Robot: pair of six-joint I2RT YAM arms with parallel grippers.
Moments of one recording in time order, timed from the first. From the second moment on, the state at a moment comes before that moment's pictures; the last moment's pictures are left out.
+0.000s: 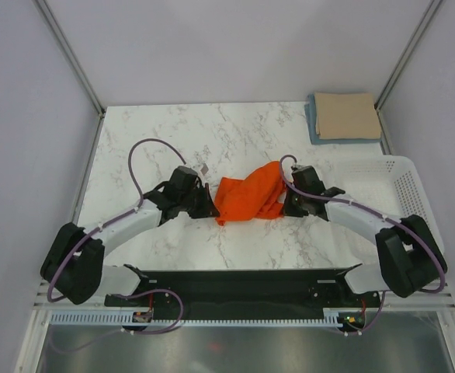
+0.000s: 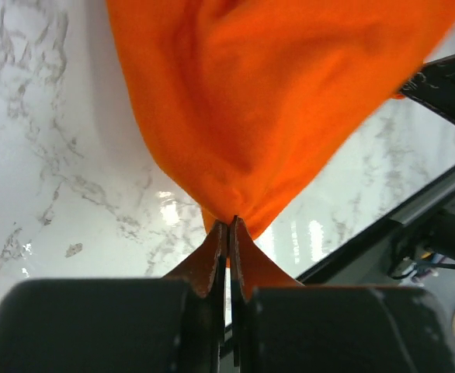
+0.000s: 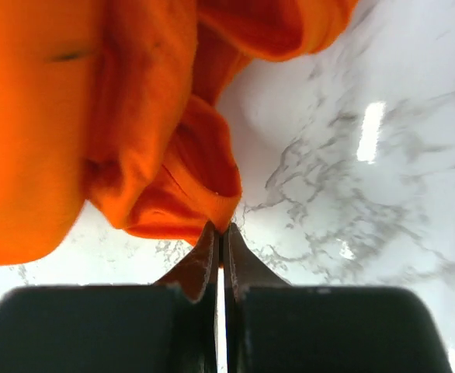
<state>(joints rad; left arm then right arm) -0.58 1.35 0.72 -0.22 0.26 -0.62 0.44 1.41 0.68 -0.25 -0.09 0.55</state>
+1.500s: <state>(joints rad) -0.52 1.29 1.03 -0.64 0.11 -0.43 0.45 1.27 0.99 -0.59 0.18 0.78</state>
